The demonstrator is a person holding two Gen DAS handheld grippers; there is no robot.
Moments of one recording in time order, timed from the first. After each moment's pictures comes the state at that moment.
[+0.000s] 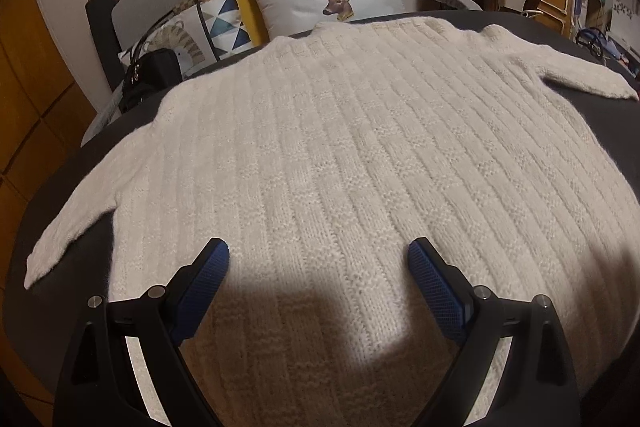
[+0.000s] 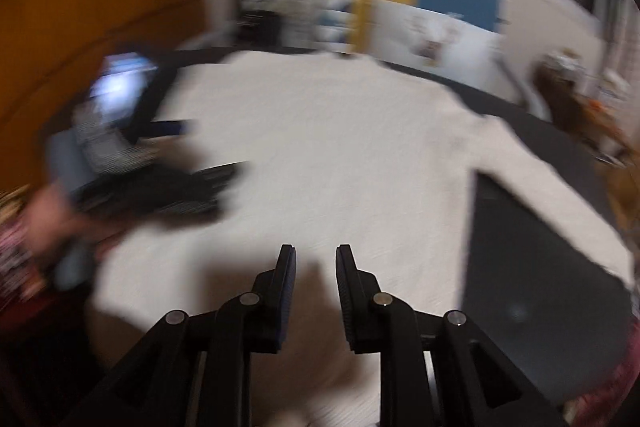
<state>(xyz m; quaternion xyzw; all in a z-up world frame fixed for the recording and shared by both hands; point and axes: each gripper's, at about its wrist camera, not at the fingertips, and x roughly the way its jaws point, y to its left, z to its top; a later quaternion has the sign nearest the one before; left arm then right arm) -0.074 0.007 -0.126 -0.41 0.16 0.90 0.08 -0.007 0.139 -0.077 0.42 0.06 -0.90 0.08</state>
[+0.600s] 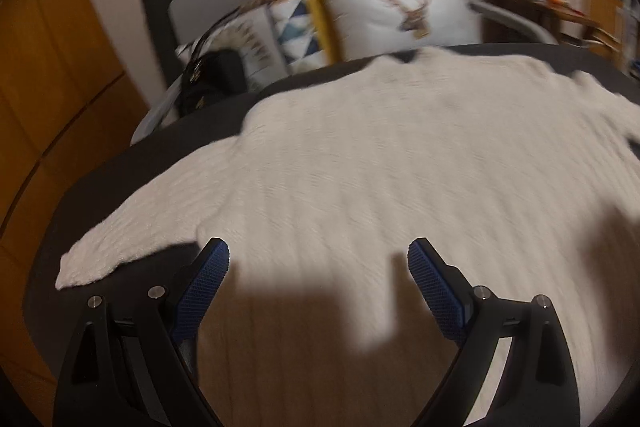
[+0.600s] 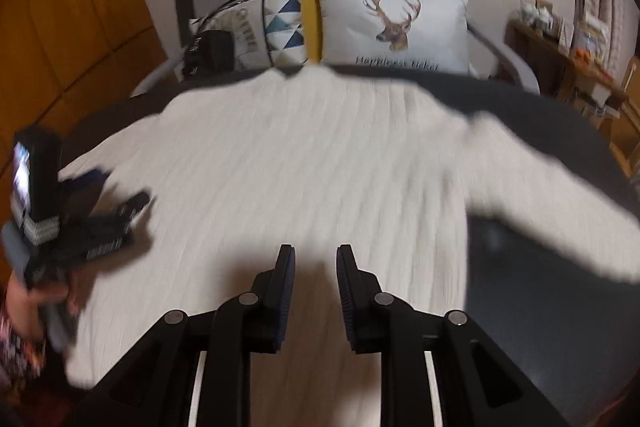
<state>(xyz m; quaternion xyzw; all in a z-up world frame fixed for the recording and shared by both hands) -0.151 -0.056 -0.110 -0.40 0.14 0.91 -0.03 -0.112 0.137 -0.054 0.43 -0.04 -0.90 0.07</state>
